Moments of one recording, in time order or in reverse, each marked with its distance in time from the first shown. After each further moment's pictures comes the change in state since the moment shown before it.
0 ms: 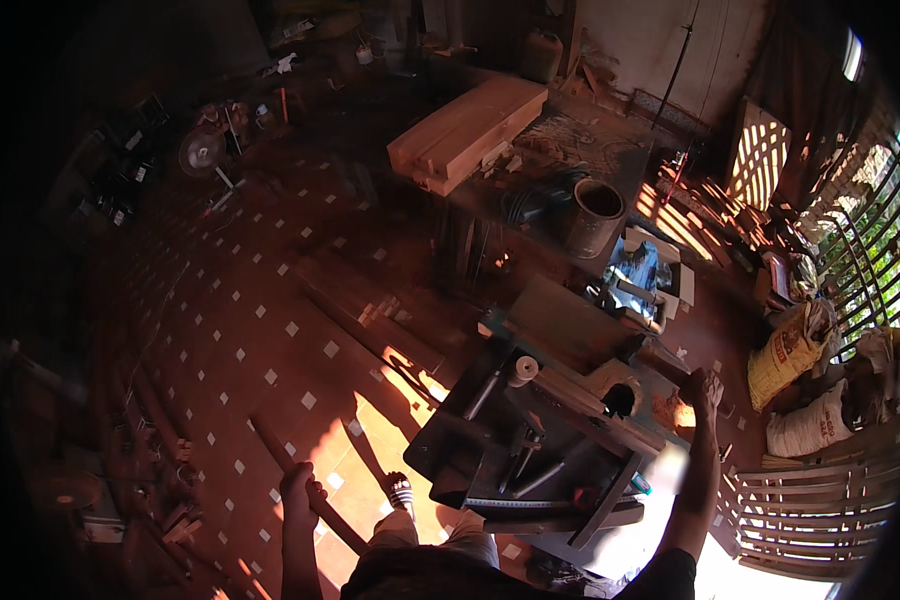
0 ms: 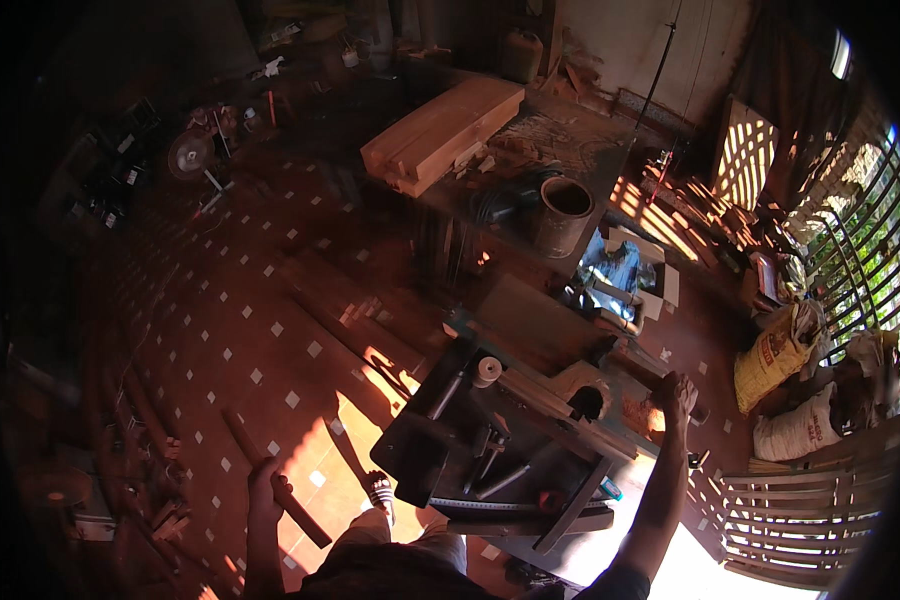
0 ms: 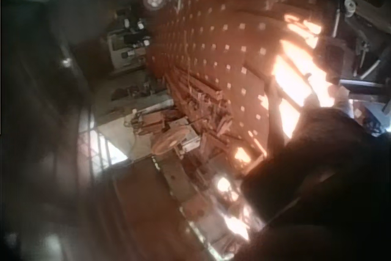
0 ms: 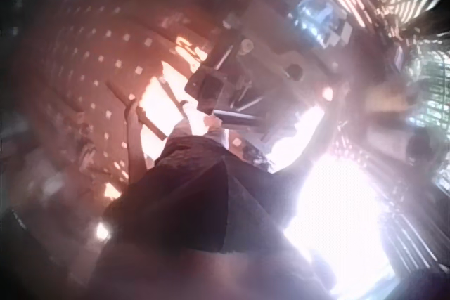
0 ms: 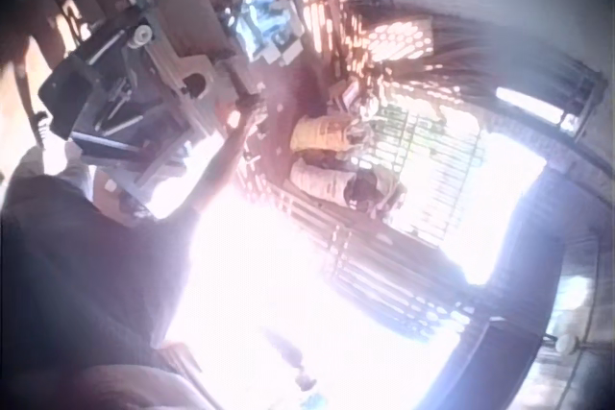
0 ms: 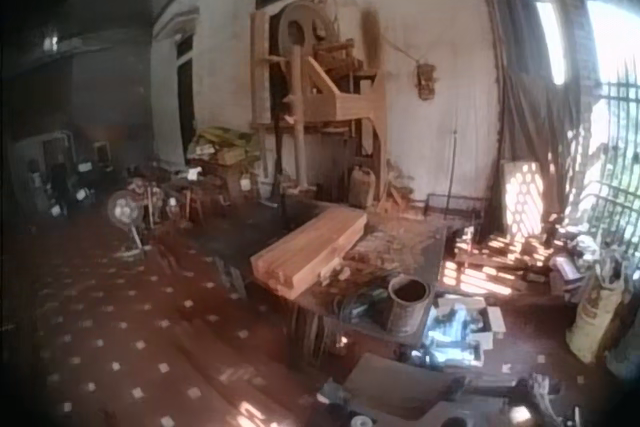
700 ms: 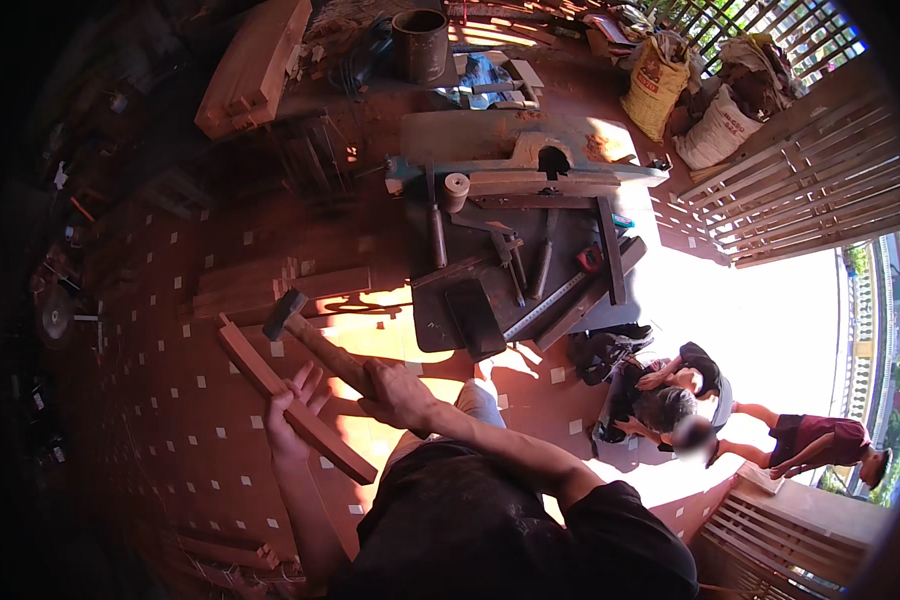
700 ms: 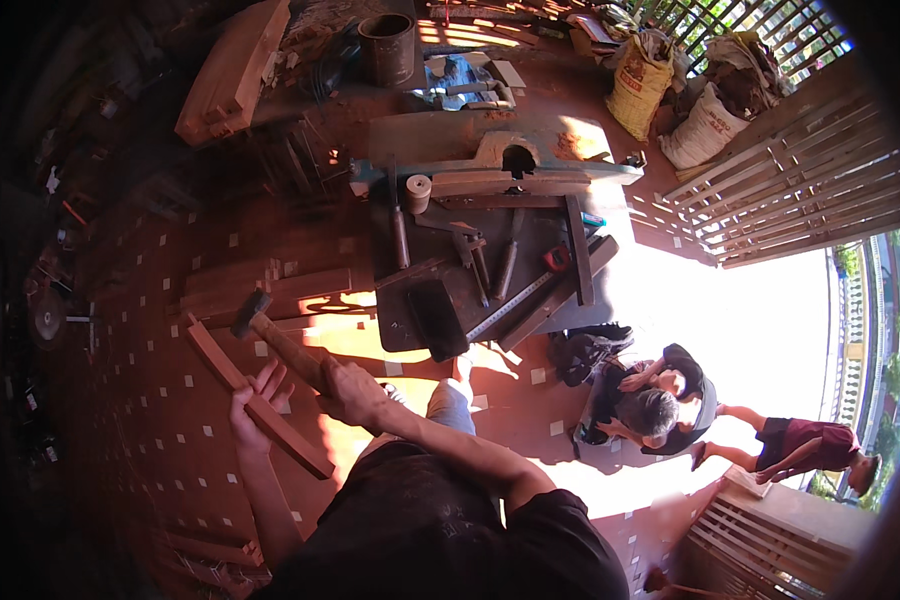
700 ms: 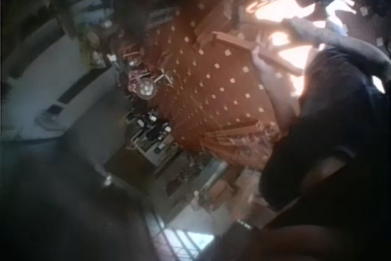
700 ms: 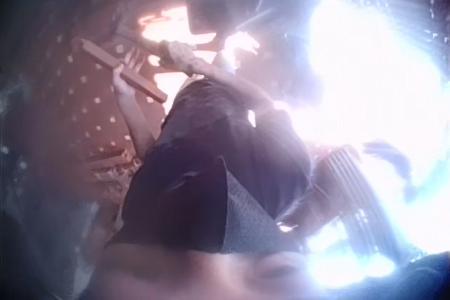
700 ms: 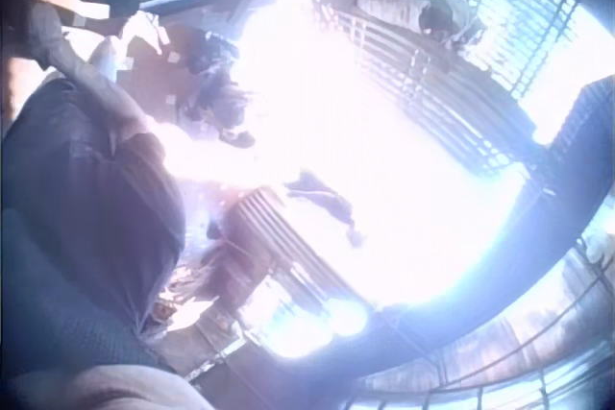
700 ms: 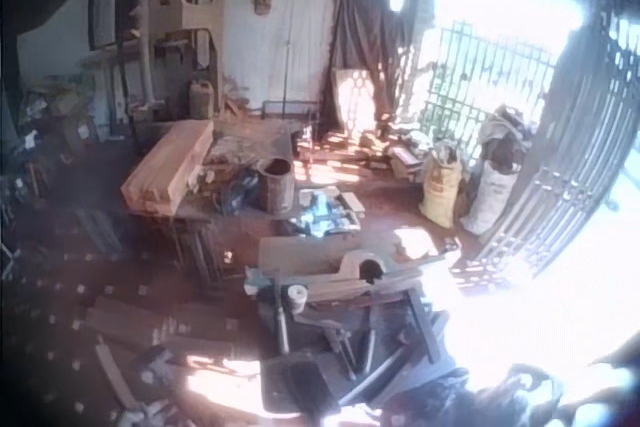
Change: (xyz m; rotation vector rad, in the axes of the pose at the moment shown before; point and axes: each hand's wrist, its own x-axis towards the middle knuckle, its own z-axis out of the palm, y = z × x) left_hand 0.152 0.117 0.028 0.176 -1.065 -0.147; right_hand -0.434 -0.505 -0.028 1.169 -0.377 -0.388
